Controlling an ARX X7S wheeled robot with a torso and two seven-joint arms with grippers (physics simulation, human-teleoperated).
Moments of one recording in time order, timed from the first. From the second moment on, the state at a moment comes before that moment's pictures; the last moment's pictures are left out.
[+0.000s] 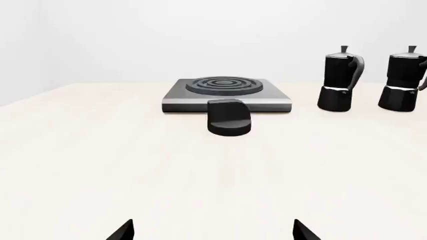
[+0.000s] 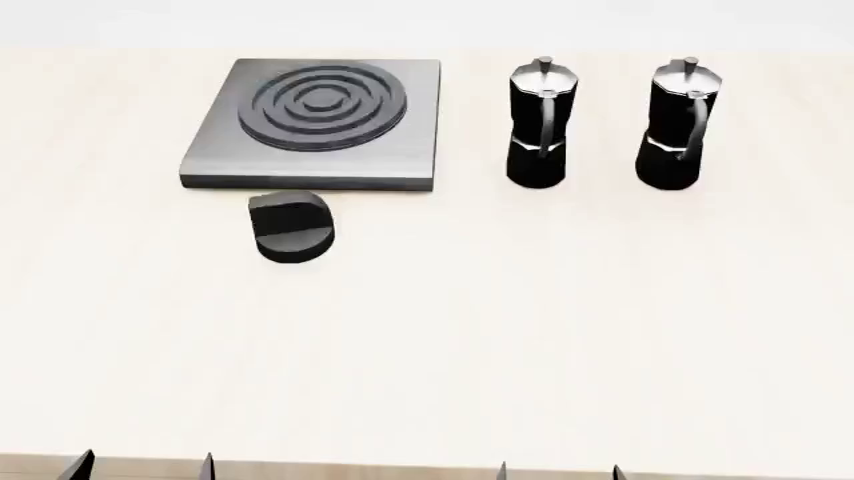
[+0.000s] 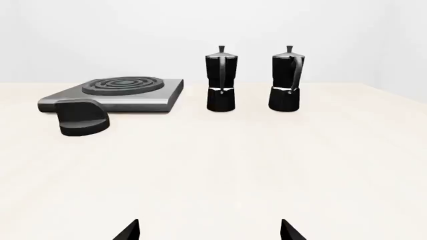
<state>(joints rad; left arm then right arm) 0.00 0.00 0.00 0.00 0.00 0.00 0.00 0.00 0.00 0.00 0.00 0.00 0.00 0.00</state>
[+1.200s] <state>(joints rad) 0.06 -0.13 0.08 0.34 -0.03 -0.06 -0.16 -0.04 0.13 -0.08 -0.45 0.10 0.23 0.15</state>
